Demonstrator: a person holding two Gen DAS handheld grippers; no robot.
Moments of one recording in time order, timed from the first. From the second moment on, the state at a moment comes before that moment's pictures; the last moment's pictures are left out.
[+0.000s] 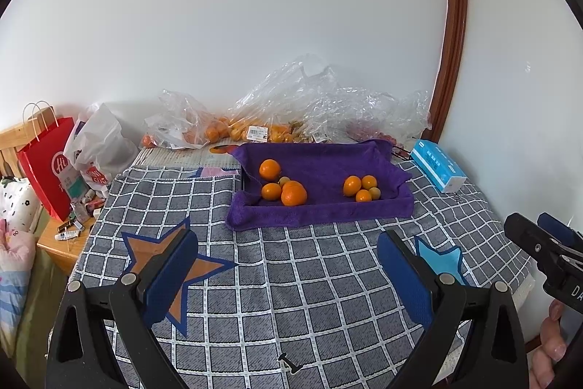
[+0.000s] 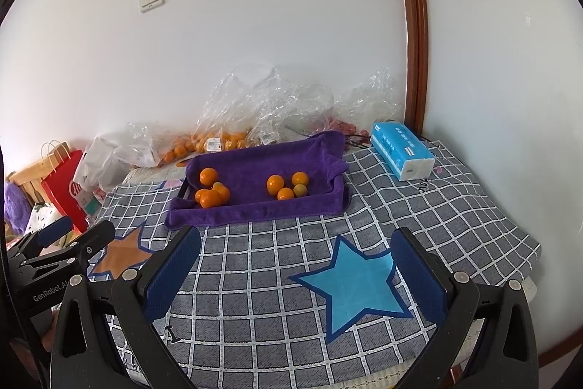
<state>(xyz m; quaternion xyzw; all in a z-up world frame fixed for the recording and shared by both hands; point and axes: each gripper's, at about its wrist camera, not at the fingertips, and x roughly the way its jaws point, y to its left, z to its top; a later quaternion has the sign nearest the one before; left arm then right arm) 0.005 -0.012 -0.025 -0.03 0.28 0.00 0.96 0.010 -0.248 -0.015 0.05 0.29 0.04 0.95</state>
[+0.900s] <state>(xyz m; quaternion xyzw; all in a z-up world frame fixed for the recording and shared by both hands) 0.002 -0.015 -0.023 -0.03 0.27 0.01 0.96 0.008 -0.247 -0.014 0.06 0.29 0.04 0.95</state>
